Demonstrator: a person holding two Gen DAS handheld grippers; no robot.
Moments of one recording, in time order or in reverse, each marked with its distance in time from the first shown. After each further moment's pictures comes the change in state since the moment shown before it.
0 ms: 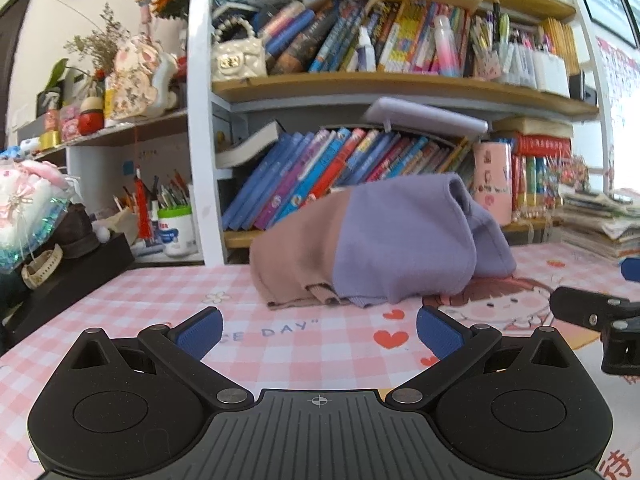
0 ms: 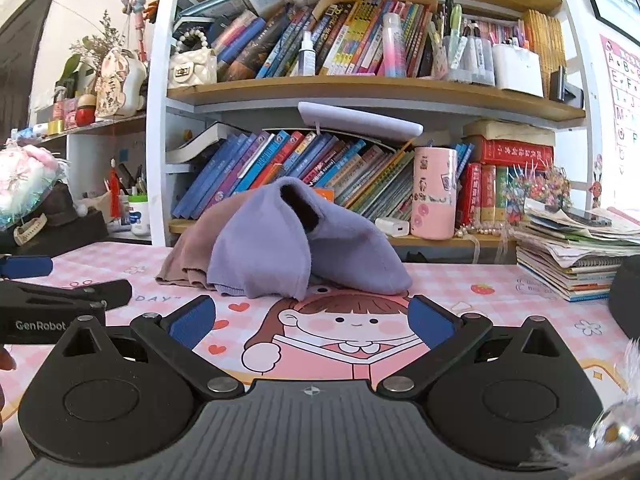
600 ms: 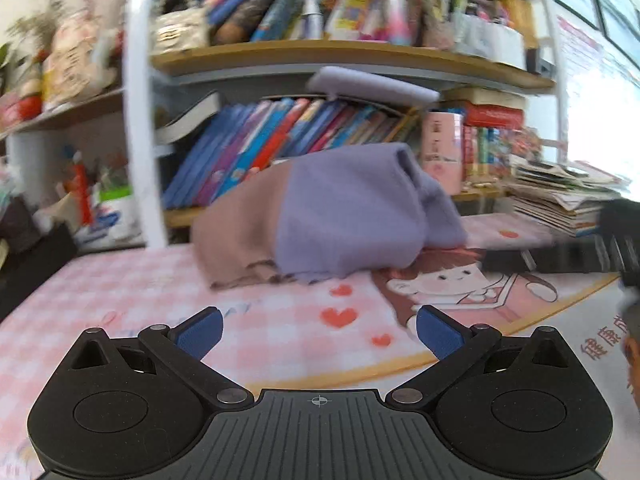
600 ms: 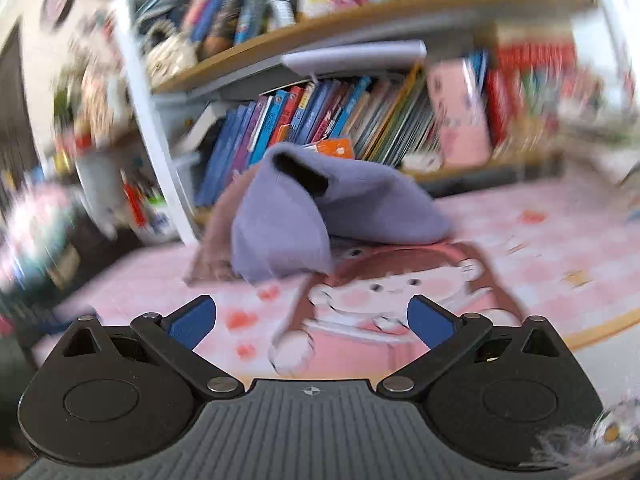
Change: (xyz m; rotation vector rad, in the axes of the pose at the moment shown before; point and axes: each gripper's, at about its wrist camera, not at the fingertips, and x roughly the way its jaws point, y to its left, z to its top) left arm 0.027 -0.018 0.013 0.084 0.102 -0.201; right arm 0.057 -0.047 0.021 0.329 0.182 0.195
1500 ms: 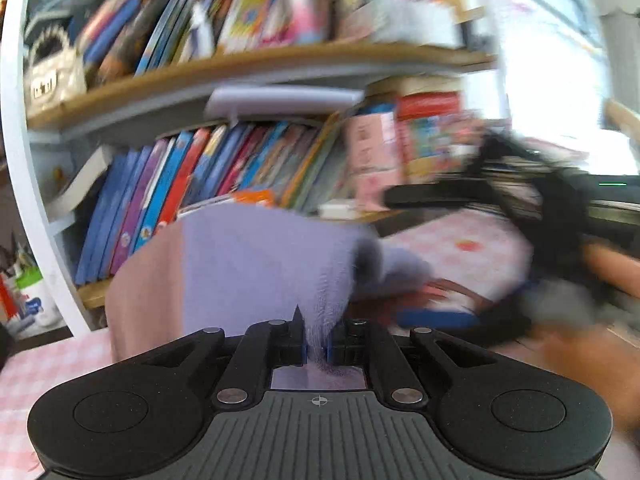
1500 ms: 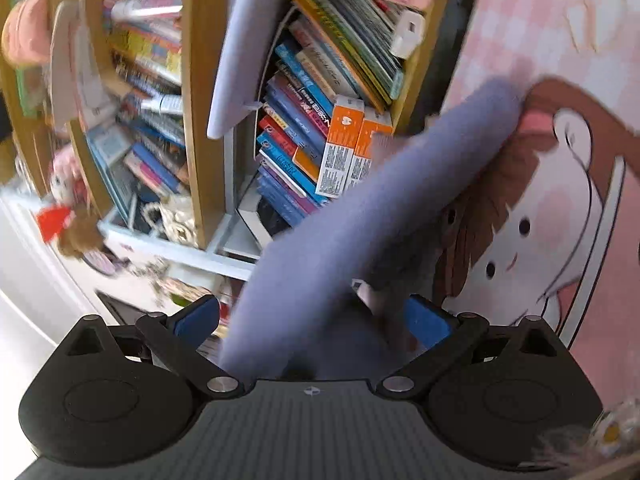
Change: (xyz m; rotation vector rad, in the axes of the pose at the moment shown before) left arm 0.021 -0.044 0.035 0.161 0.002 -0.183; right arm 0.103 -0.111 0.006 0.914 0.089 0.553
